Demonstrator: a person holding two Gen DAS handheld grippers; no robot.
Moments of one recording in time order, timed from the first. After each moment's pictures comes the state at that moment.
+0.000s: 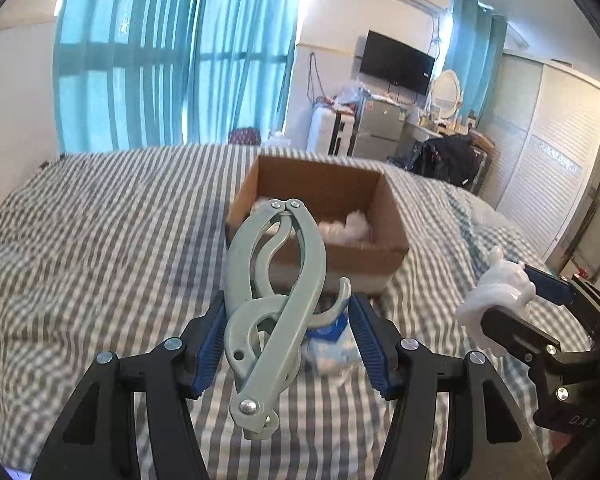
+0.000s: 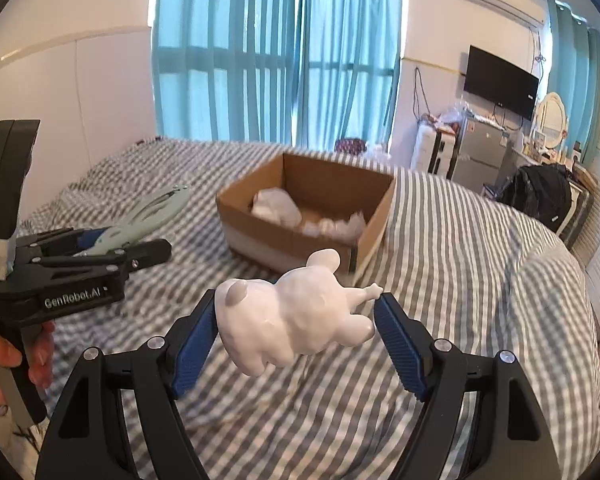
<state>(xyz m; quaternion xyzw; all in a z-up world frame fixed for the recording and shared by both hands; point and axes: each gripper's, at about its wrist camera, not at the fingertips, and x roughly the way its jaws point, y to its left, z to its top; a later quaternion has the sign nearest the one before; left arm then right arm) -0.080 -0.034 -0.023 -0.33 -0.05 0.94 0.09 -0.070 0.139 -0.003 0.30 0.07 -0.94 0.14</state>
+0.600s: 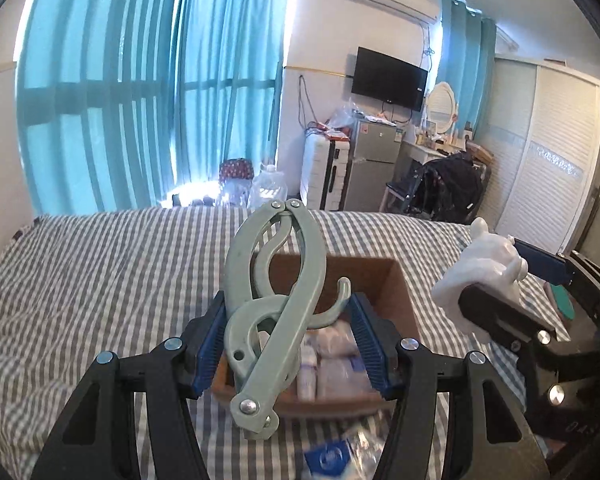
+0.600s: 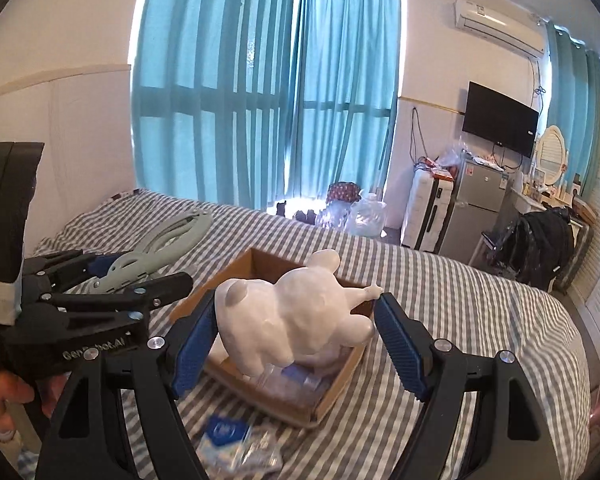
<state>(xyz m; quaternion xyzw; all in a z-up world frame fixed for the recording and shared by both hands) -0.217 -0.009 0.026 -0.29 -0.02 0.95 0.10 -0.208 0.133 0.057 0.24 0.08 -0.96 0.14</state>
